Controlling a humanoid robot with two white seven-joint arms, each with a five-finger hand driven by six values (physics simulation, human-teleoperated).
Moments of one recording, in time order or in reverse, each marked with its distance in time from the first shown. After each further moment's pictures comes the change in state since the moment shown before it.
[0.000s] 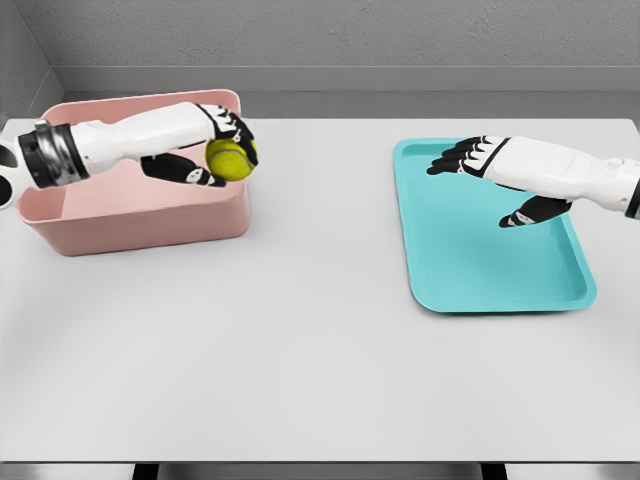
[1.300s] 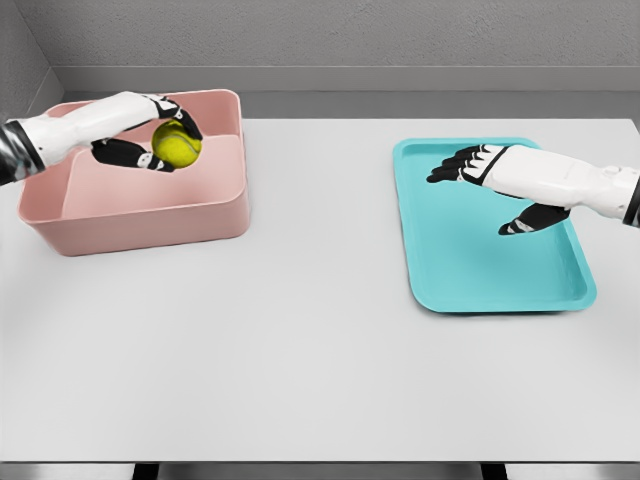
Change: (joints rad) left arm 0.034 0.004 0.087 0.192 -0.016 0.000 0.007; right arm 0.020 0.000 0.000 0.003 -0.001 0.000 0.004
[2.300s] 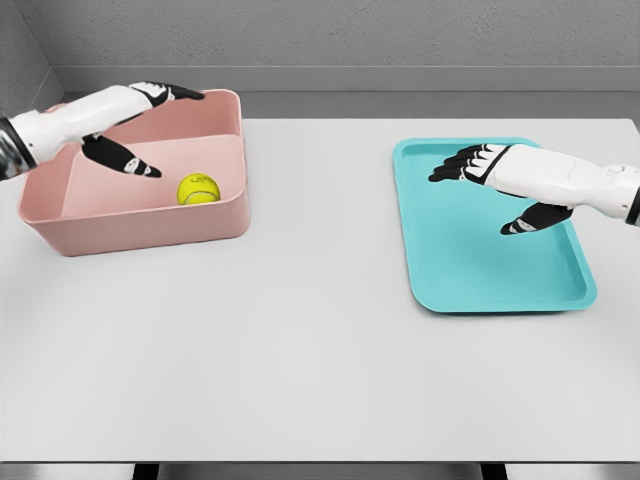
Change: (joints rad) left arm 0.026 0.015 0.038 -0.024 0.012 0.000 0.003; right arm 0.000 -0.006 0.000 -0.002 -0.010 0.000 -0.001
